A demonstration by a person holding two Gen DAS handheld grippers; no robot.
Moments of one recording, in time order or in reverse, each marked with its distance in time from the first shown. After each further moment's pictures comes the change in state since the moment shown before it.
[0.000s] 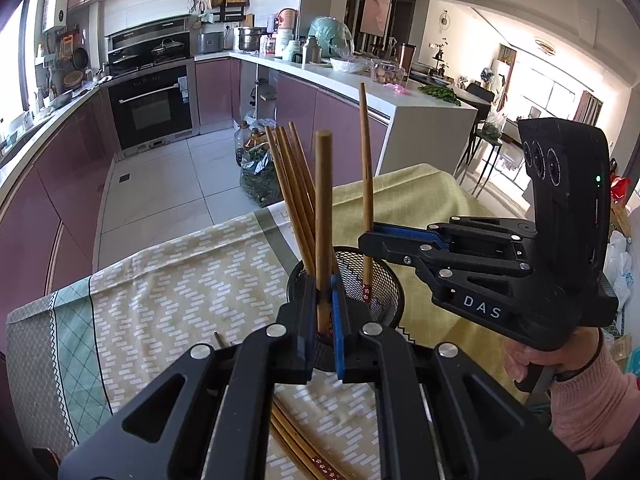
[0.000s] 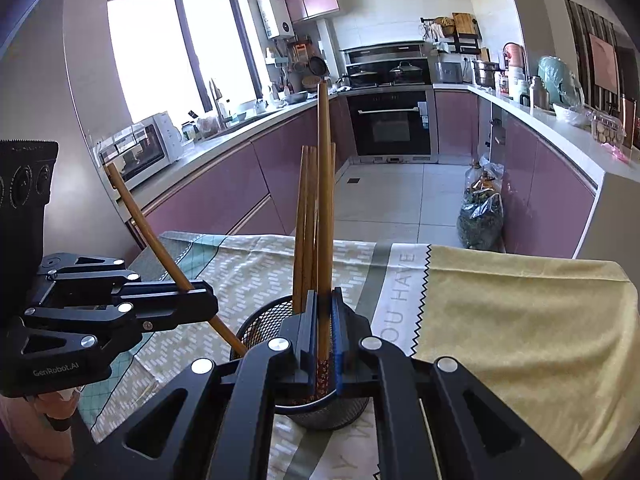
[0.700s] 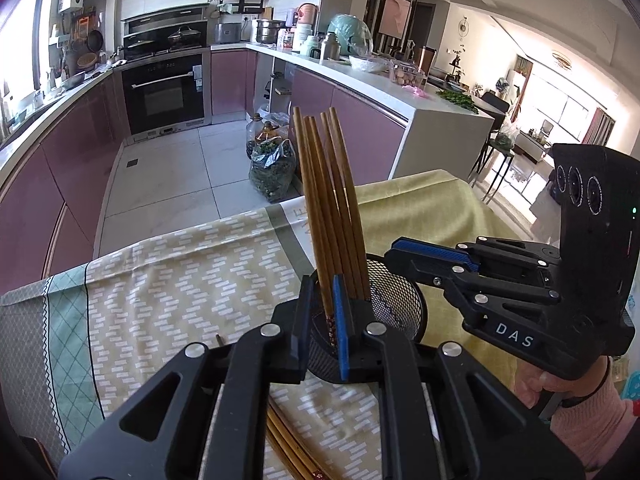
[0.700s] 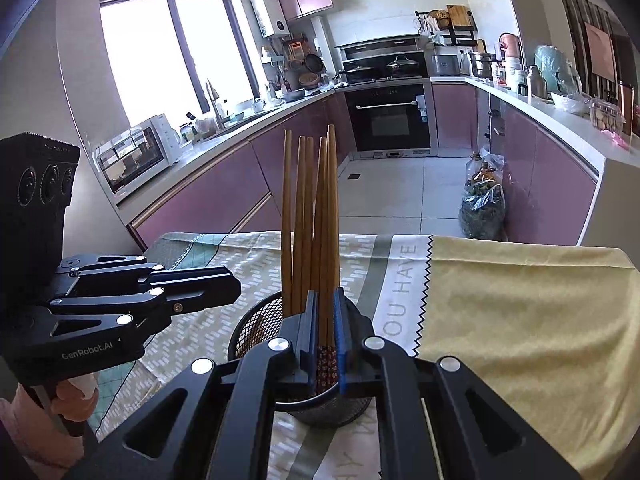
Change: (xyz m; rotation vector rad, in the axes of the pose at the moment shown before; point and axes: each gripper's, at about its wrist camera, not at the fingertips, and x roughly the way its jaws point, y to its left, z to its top) left arm 0.018 0.018 0.000 -0.075 -0.003 0.029; right arm 0.002 -0.006 -0.005 0.030 -0.002 0.017
